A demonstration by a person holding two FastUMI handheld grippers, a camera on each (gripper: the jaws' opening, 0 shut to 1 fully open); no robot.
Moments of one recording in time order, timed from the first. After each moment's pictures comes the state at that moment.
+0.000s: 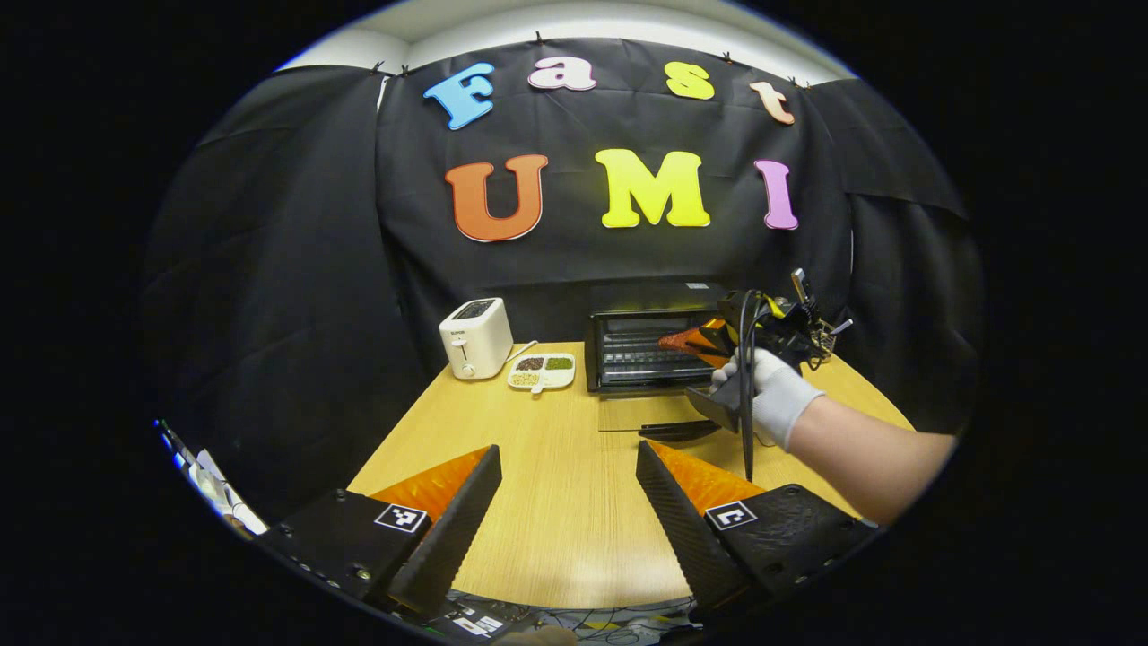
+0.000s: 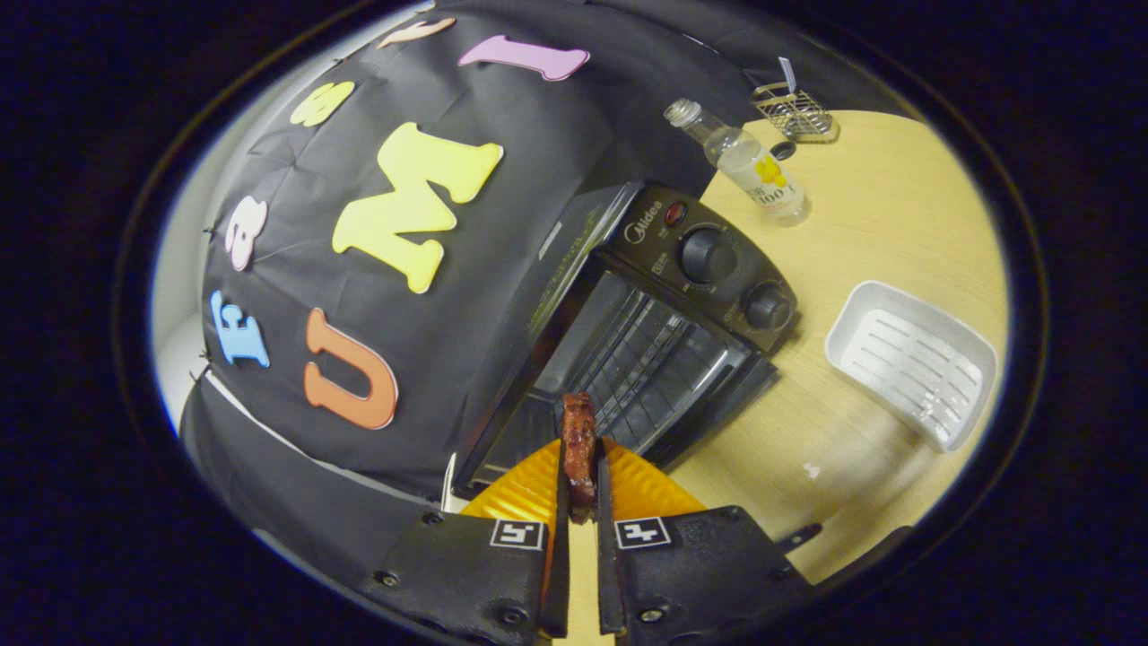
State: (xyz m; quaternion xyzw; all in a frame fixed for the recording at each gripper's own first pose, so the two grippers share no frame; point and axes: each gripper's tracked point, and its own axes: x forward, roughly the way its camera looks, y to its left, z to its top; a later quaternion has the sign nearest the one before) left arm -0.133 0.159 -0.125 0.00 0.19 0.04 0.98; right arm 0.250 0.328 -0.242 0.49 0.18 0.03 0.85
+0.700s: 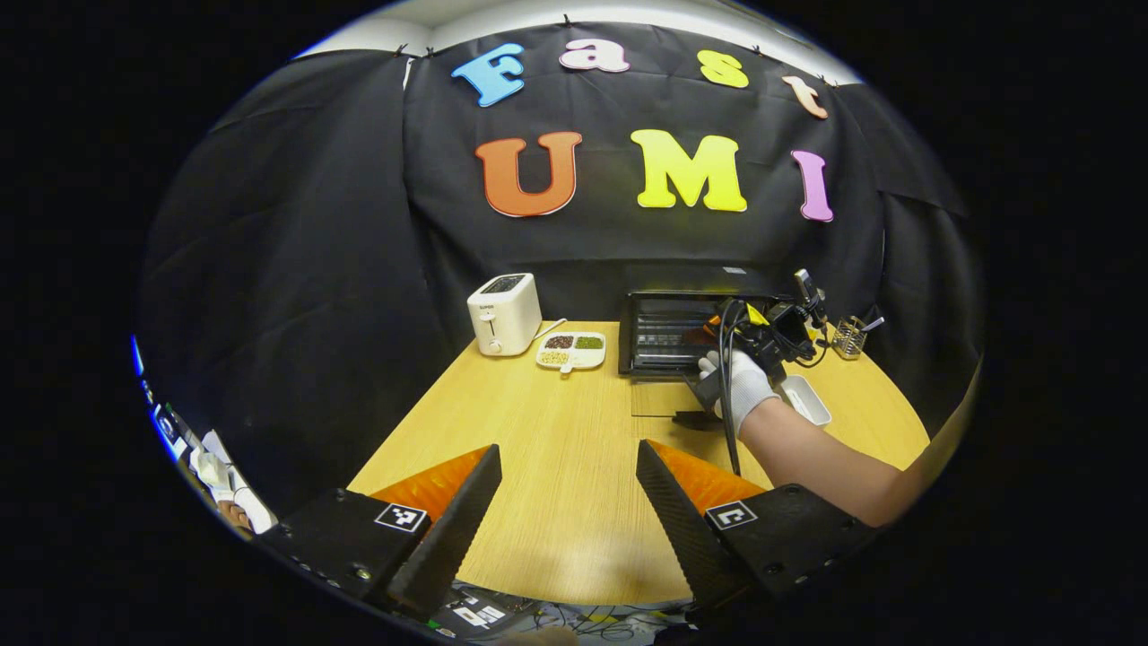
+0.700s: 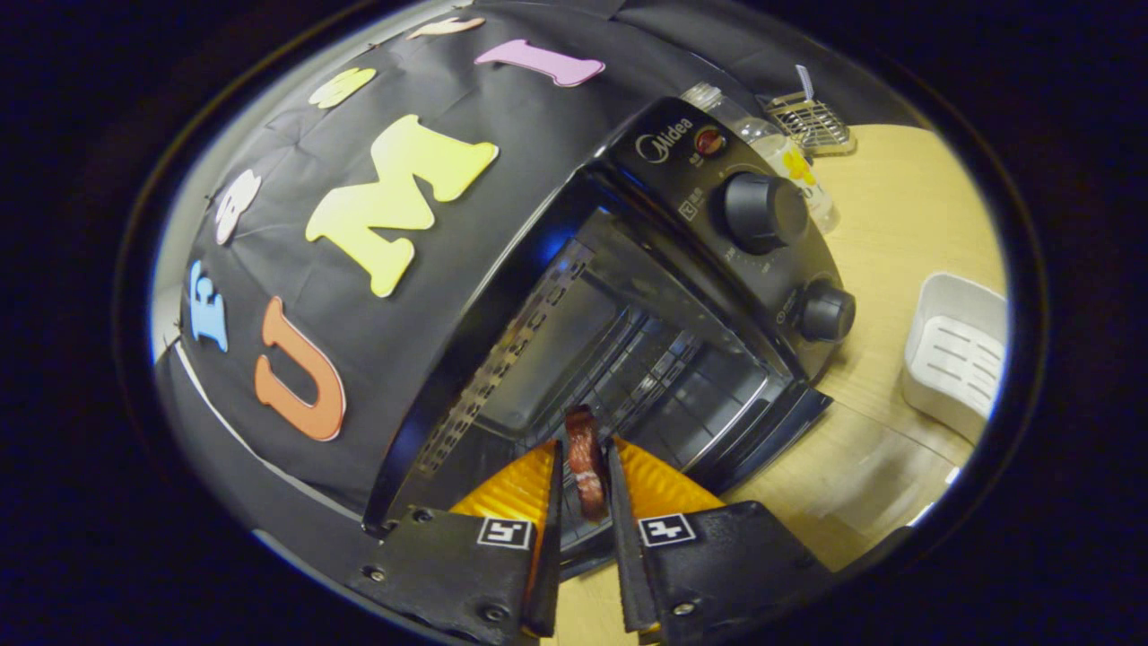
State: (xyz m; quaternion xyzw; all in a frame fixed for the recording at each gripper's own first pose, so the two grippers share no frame) left arm -0.134 0.178 -0.144 -0.02 0.22 0.07 0.97; right arm 0.313 0.329 -0.277 0.42 0.13 -0.02 0.90
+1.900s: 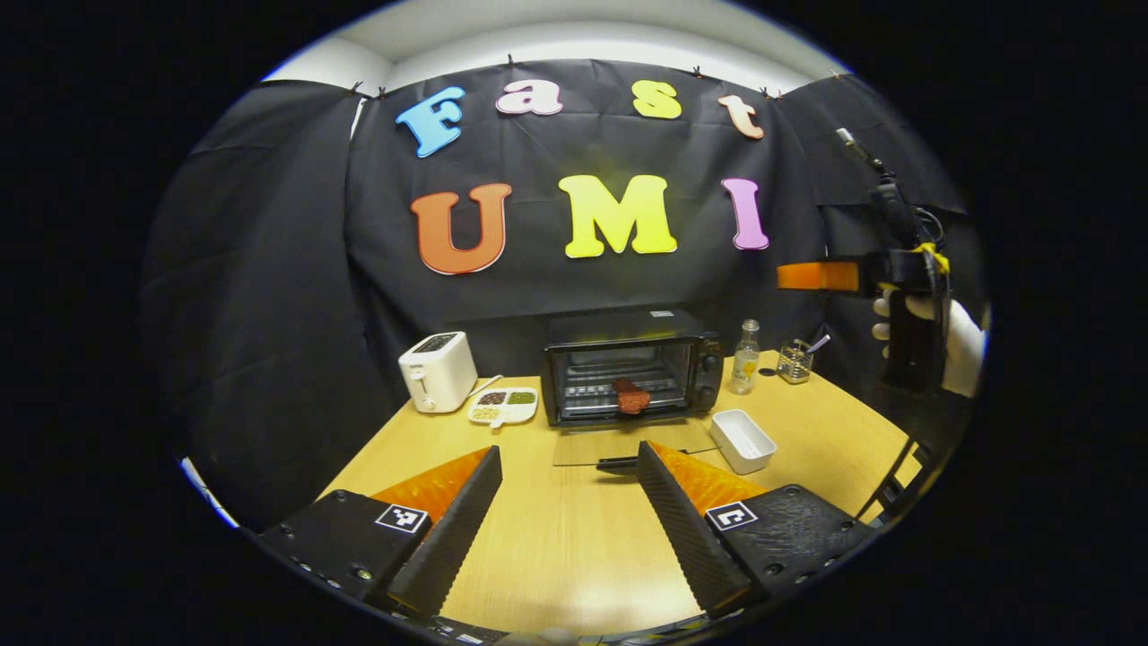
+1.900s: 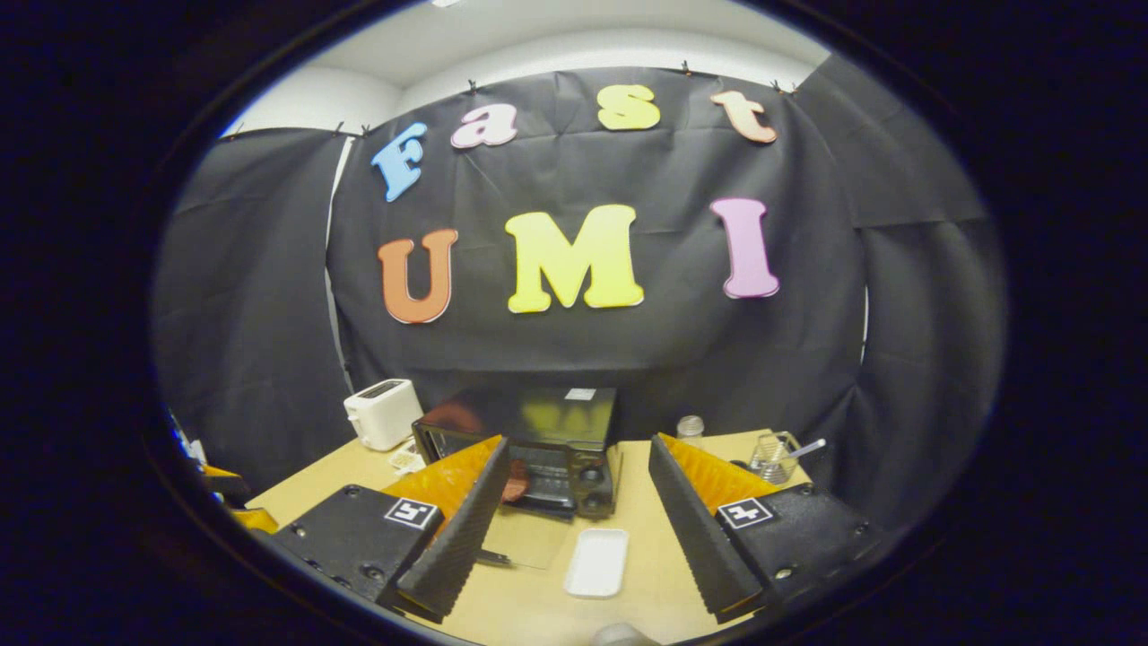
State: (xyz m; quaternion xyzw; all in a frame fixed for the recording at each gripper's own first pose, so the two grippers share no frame) left arm -0.096 0.082 -0.120 0.00 0.13 -0.01 0.99; right arm 0.058 0.127 -0.050 0.00 0.06 0.08 1.00
